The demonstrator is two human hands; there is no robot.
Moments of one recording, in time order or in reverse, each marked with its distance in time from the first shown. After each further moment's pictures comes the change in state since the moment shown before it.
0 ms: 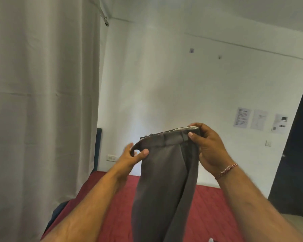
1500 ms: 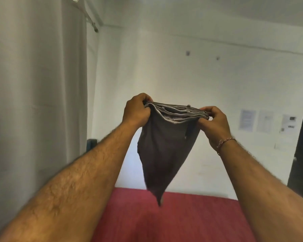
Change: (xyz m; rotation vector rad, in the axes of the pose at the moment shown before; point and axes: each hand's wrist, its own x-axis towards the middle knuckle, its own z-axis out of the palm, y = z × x) left_hand 0.200 0.134 0.053 0.662 0.378 0.589; right_hand 0.174 0.030 -0.078 -0.493 0.343 -0.233
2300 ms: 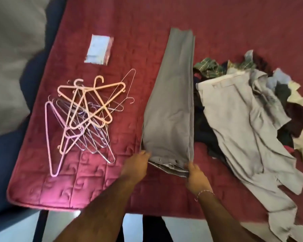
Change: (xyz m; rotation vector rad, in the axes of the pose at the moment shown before) left_hand -0.820 -0.214 0.022 0.439 -1.338 -0.603; right_hand -0.791 0.250 -0.128 -0.739 -1.202 1.048
